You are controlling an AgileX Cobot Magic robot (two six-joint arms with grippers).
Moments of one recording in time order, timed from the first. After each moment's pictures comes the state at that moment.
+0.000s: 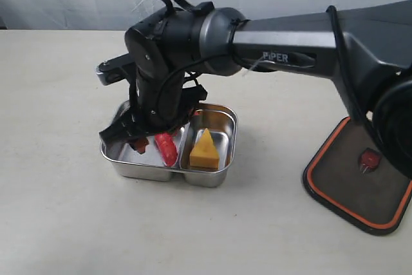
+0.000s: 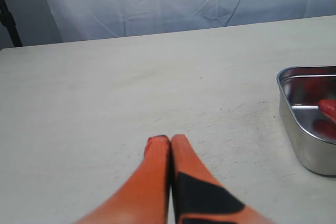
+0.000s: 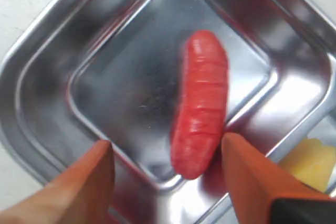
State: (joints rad) left arm -0.07 0.00 0.00 0.04 0.33 0.00; right arm 1.02 2.15 -1.68 -0.02 0.91 0.20
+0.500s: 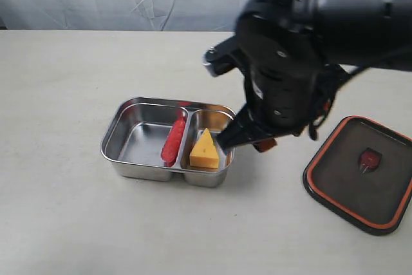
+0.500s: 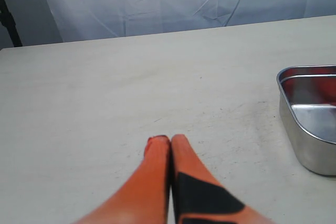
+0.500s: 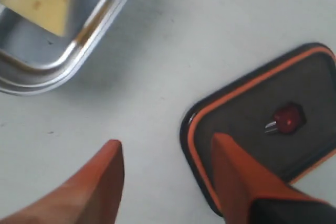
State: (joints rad) left arm -0.07 0.00 0.00 0.04 0.33 0.00; right arm 0.99 1.63 -1.17 -0.36 1.13 0.47
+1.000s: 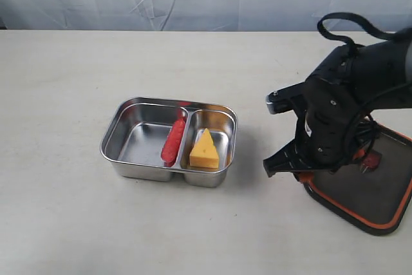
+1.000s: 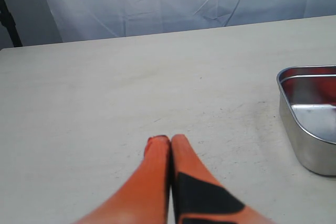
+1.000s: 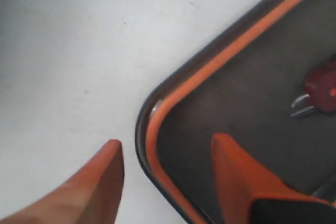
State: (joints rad) left arm -0.07 0.00 0.00 0.04 0.33 0.00; right arm 0.71 1.72 -0.87 -0.30 0.76 0.47
